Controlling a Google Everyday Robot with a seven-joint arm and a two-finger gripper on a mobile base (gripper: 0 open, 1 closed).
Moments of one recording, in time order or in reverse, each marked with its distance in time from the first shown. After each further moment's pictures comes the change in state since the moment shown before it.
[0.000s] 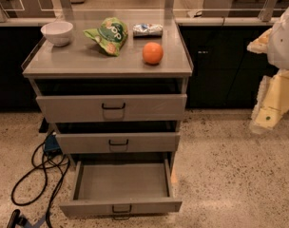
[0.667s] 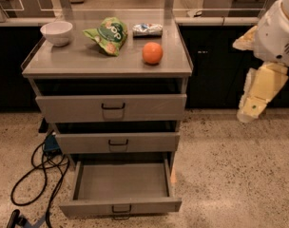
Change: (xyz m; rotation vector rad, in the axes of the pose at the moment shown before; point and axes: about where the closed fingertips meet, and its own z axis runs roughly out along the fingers) arm -0.011 -0.022 0.018 -0.035 -0.064 -0.025
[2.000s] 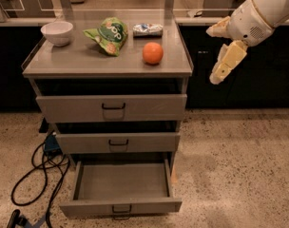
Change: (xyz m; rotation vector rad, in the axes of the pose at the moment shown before) arm -0.034 -0.126 0.072 -0.067 -0.342 -0.042
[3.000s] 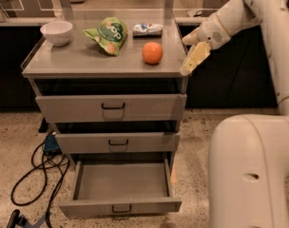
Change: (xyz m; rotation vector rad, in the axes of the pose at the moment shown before) arm -0.010 -0.073 0.100 -0.125 -0.141 0.132
